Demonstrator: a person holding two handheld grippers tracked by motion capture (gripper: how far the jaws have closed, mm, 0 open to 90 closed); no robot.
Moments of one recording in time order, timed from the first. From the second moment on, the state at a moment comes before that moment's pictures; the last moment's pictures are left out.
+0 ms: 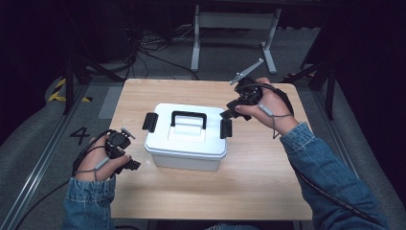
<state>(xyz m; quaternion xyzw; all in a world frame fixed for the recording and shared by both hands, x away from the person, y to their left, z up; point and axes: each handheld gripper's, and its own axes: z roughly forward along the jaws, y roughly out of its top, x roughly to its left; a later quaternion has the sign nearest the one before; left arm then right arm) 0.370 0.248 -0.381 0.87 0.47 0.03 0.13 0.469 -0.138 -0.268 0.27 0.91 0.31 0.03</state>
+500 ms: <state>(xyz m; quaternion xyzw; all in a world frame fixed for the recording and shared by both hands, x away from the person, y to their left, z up) 0.373 0.247 -0.381 0.88 0.46 0.02 0.12 0.485 -0.101 -0.276 0.24 0.92 0.32 0.03</state>
